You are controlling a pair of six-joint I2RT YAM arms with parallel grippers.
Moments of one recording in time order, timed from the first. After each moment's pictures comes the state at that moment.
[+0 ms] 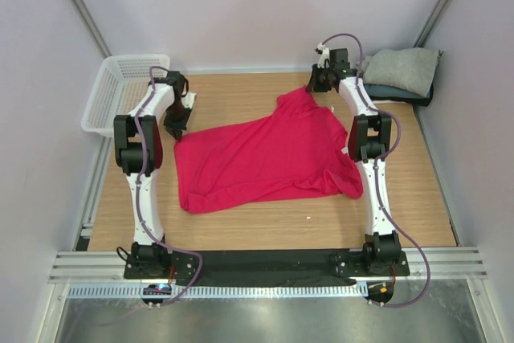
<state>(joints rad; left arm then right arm) -0.06 2.28 1.90 -1.05 -0.04 0.18 0.09 2.74 2.54 -0.54 -0.38 0.08</state>
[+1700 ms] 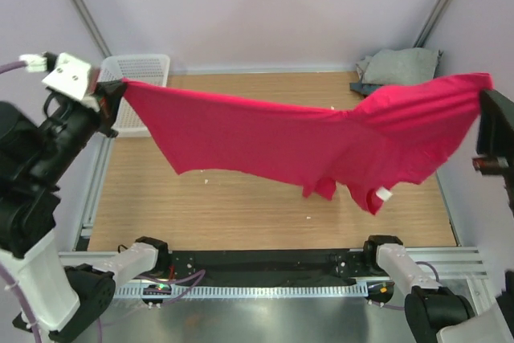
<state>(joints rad) -0.28 1.10 2.13 -1.06 0.11 0.26 -0.05 0.92 2.21 -0.91 -0.20 -0.06</state>
